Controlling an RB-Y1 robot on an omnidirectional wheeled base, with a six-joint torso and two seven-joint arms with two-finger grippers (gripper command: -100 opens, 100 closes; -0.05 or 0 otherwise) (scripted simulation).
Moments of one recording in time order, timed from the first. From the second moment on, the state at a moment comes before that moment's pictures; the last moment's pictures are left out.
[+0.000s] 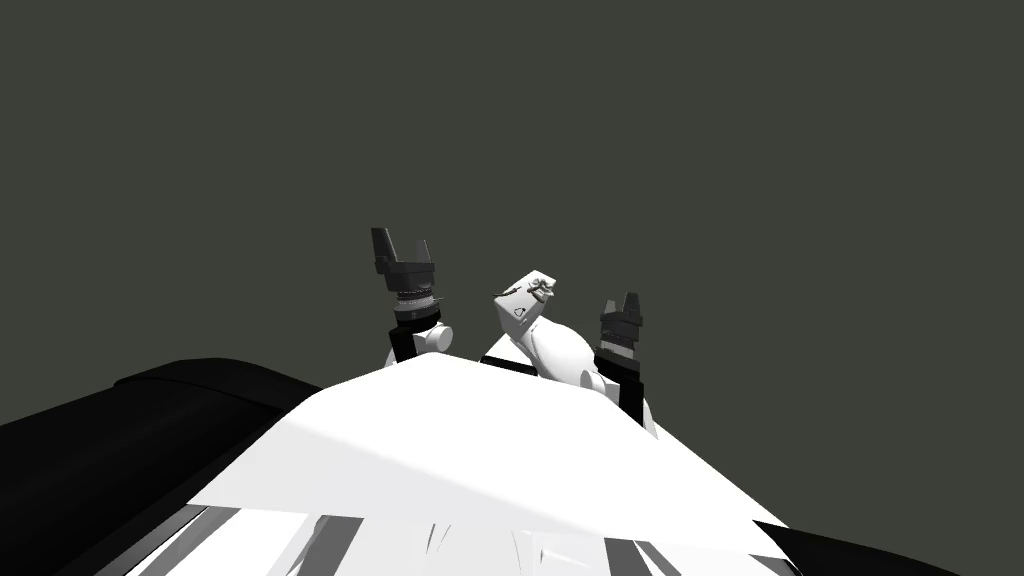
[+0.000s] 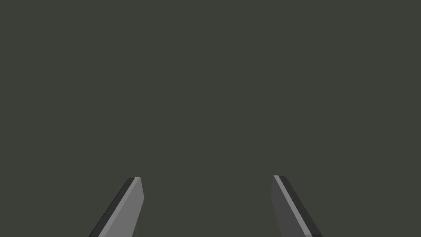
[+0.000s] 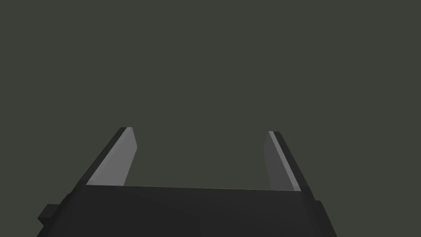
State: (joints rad) left arm 0.45 -0.03 0.01 -2.37 0.10 -0.63 -0.11; right arm 0.55 -0.04 -0.04 -2.23 -0.07 -0.39 0.13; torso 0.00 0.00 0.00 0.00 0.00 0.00
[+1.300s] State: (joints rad) left arm 0.45 -0.03 0.01 -2.37 0.10 -0.63 -0.11; right arm 0.45 -0.34 0.13 -2.03 0.26 -0.41 0.20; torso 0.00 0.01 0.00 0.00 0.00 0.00
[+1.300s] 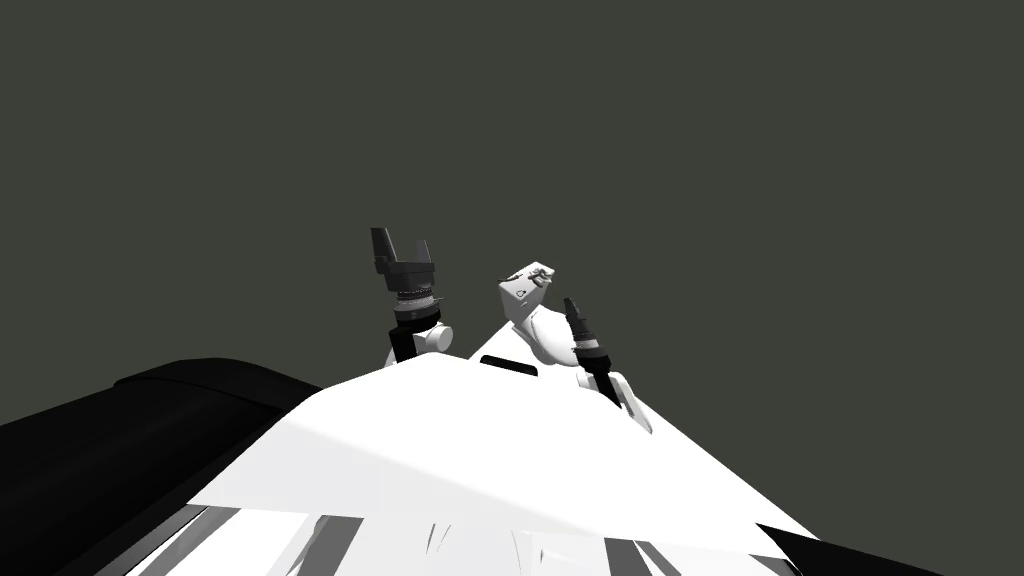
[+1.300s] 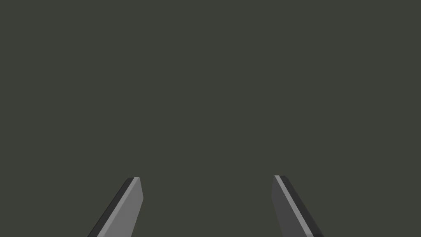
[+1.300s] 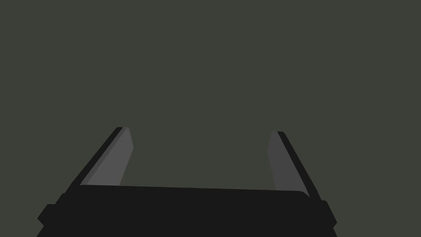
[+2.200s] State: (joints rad) left arm 0.45 -0.03 0.01 -2.37 0.10 -0.63 -0.11; right arm 0.34 -0.54 0.25 -1.85 0.52 -0.42 0.24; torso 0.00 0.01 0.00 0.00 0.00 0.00
